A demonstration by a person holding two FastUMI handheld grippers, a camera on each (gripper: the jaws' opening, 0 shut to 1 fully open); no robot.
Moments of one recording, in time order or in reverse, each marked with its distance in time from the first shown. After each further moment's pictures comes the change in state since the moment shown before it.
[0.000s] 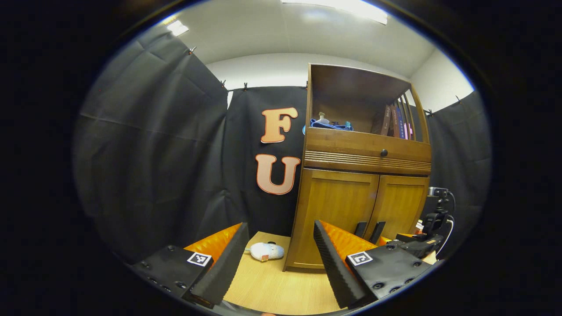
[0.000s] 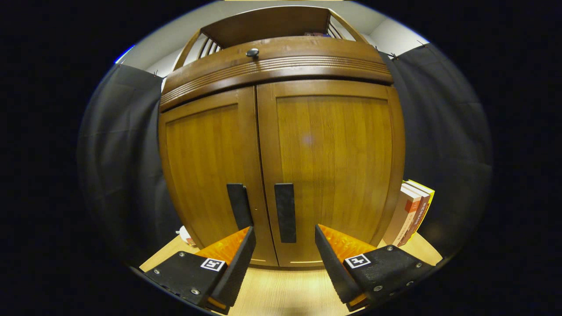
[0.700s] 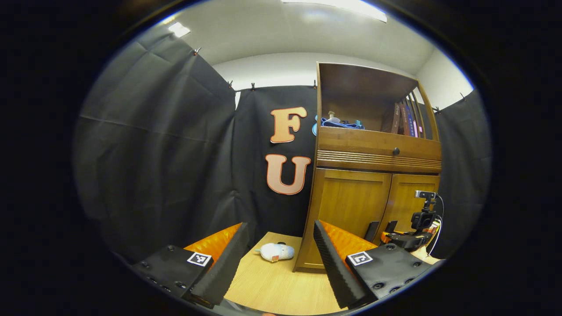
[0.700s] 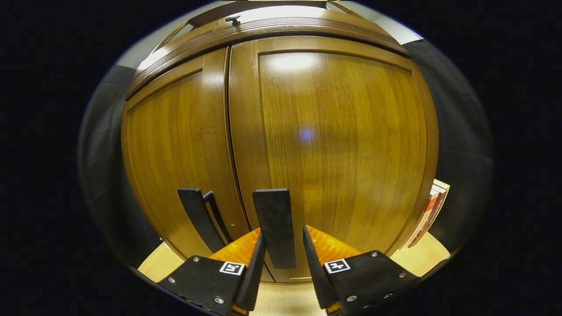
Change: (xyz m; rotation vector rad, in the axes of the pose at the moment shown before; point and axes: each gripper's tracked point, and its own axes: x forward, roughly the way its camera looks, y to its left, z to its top) left arm 0.004 0.020 -0.003 0.014 0.006 0.054; right arm 0.087 -0.005 -0.012 0.038 0.041 -0.031
